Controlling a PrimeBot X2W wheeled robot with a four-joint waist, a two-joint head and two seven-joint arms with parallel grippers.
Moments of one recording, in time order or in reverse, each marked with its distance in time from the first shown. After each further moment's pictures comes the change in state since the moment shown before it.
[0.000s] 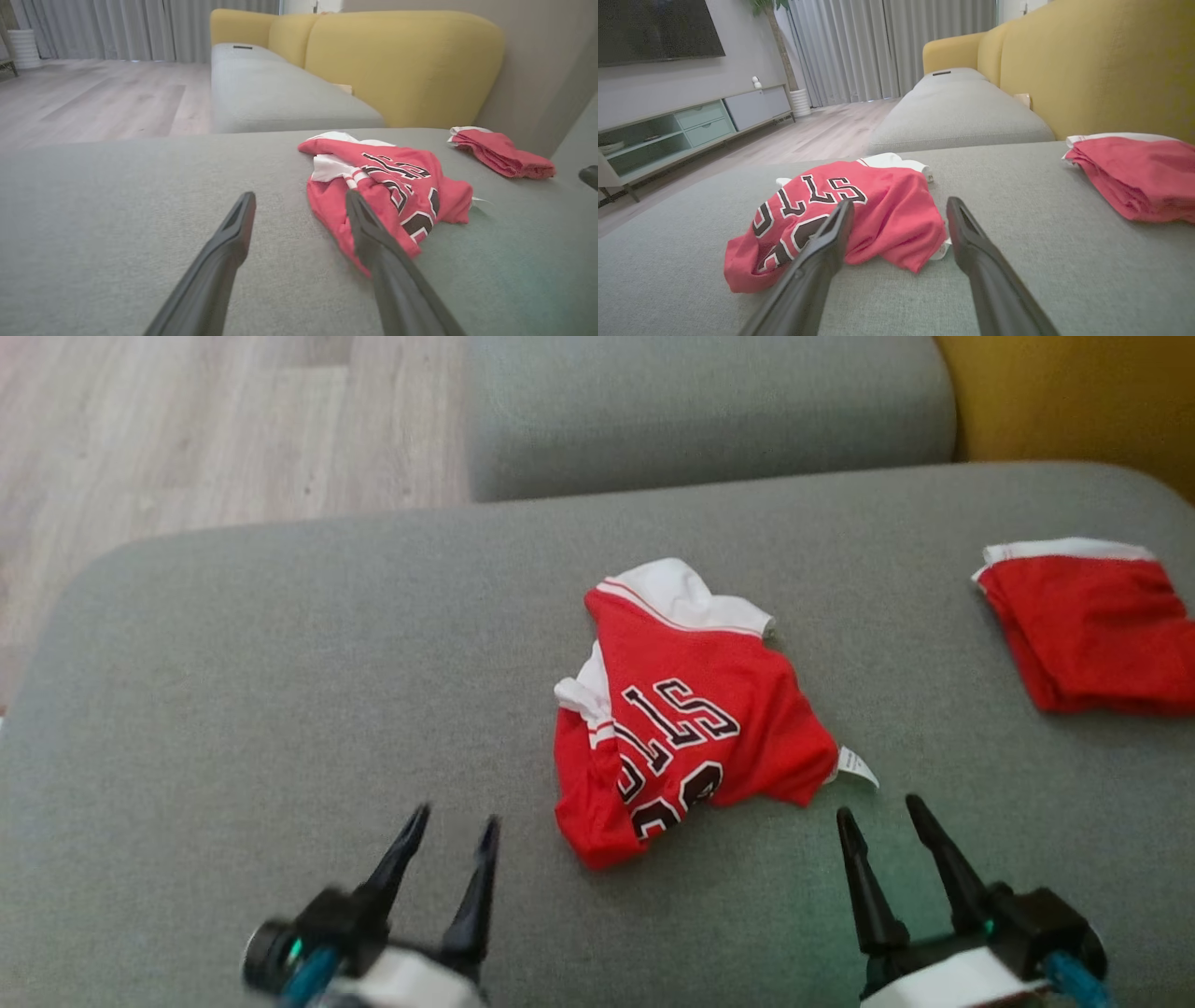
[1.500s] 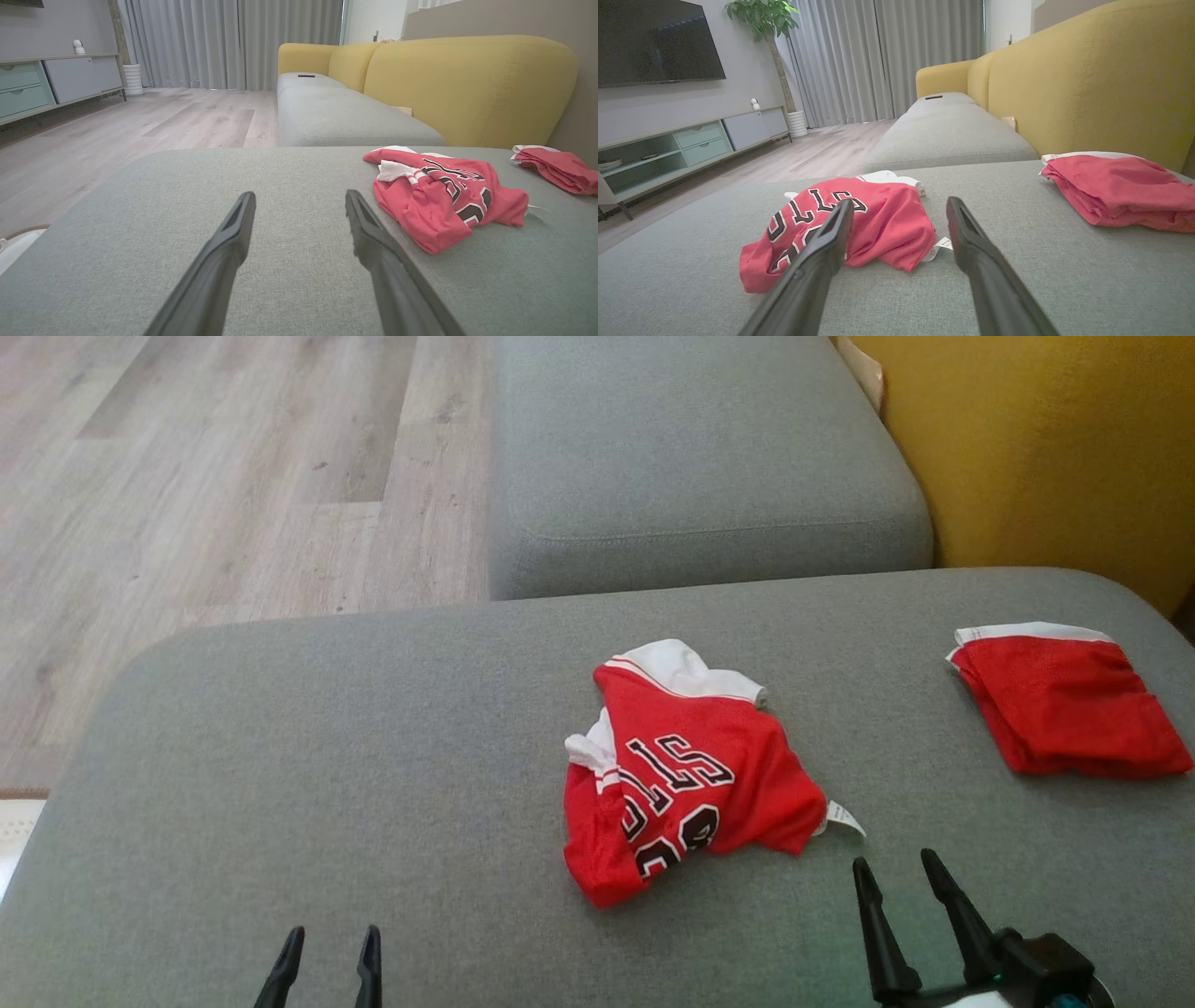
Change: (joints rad) left arm 0.263 0.004 0.174 -0.149 0.043 0.044 0.000; right arm 0.059 0.007 -0.027 0.037 0.008 0.000 0.000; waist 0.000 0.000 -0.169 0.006
